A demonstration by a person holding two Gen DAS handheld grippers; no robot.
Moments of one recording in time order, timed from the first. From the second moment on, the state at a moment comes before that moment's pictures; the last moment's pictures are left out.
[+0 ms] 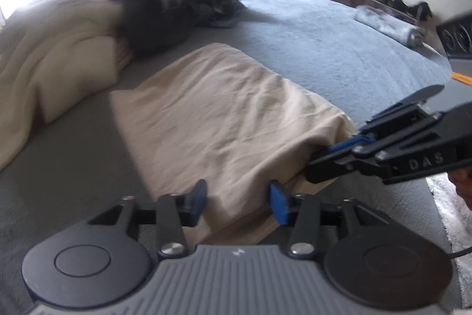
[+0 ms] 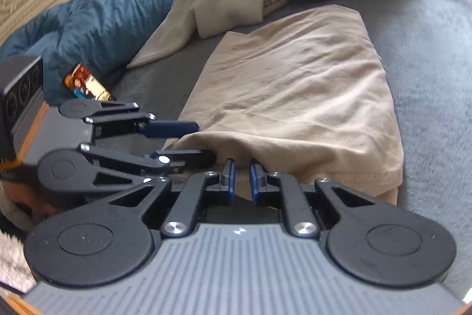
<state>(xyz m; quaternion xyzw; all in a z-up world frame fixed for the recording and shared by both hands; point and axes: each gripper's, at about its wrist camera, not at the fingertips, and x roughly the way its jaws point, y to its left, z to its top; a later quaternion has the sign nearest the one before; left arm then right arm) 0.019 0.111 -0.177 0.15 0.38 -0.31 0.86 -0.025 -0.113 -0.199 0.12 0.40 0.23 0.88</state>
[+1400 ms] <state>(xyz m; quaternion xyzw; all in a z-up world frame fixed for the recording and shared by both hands) 0.034 0.101 -0.182 0.14 0.34 -0.29 0.88 0.019 -0.154 -0.194 0.35 0.40 0.30 0.79</state>
